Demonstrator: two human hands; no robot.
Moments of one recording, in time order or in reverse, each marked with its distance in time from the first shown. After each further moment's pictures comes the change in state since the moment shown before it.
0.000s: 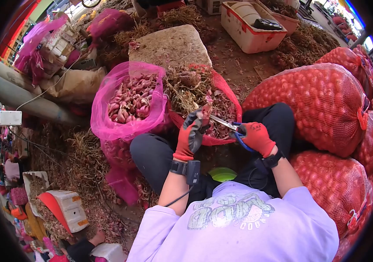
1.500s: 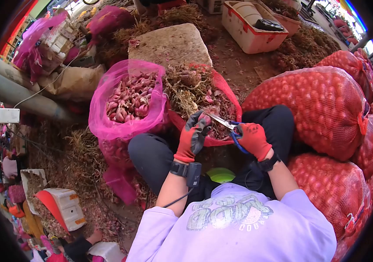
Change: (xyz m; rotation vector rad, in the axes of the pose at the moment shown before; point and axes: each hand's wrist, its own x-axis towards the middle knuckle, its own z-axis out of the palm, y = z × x) left_hand 0.000 -0.010 -0.003 0.027 0.073 -0.041; right_hand 0.005 -0.011 0.008 -0.097 0.087 -0.007
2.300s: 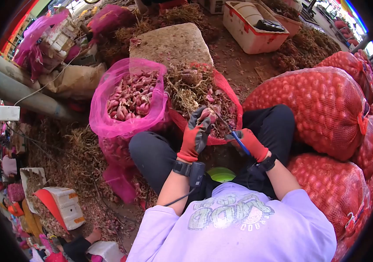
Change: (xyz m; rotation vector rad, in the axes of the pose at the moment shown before) left_hand -0.005 0.001 0.013 0.006 0.019 0.047; right_hand -0.010 -0.003 0.006 0.773 -0.334 0.146
